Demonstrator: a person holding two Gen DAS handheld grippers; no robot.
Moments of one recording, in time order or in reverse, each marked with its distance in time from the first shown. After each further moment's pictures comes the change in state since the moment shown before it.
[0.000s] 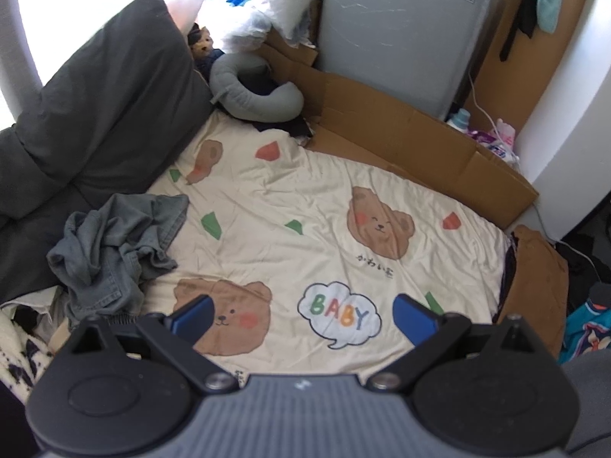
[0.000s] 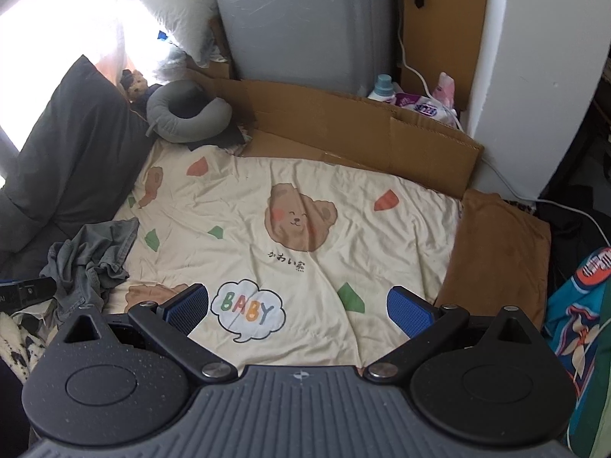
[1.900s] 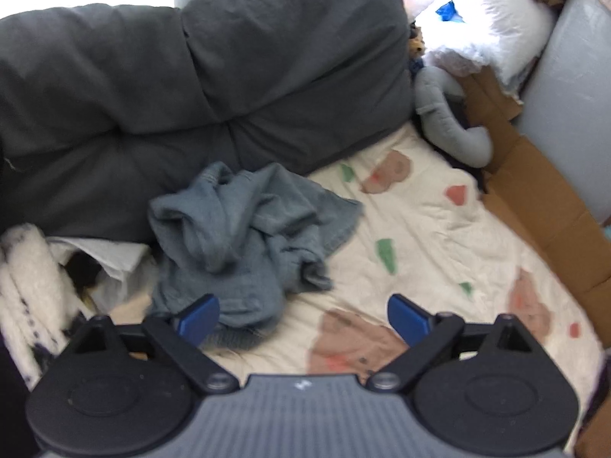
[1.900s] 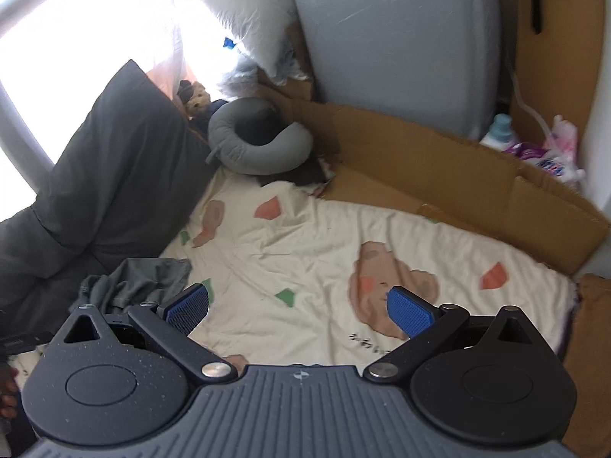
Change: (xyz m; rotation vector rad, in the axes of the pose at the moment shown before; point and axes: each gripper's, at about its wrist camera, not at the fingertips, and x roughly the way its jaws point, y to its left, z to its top) left arm 0.108 0.265 -0.018 -0.362 -0.056 0.217; right arm 0.155 0.077 0.115 -0.096 -0.063 0.211
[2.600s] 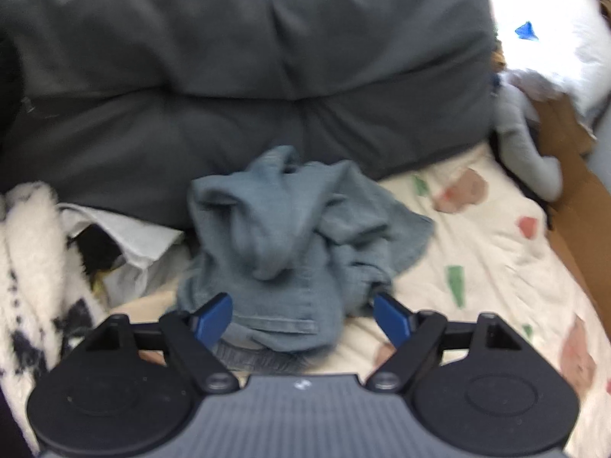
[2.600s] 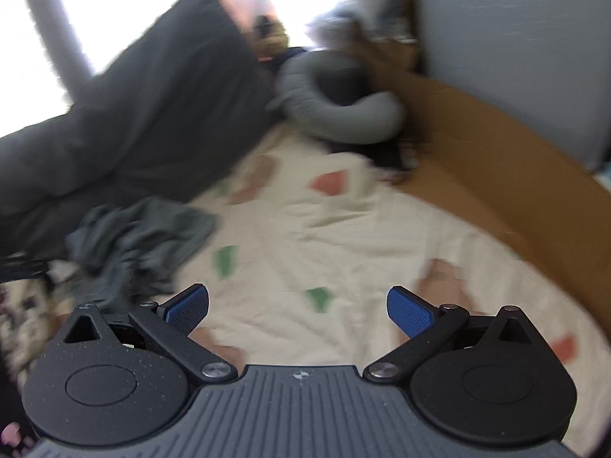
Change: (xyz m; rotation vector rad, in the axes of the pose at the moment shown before) left arm 0.076 0.050 -0.013 -0.162 -0.033 0.115; right arm 0.144 0.025 -0.008 -0.279 0.087 0.207
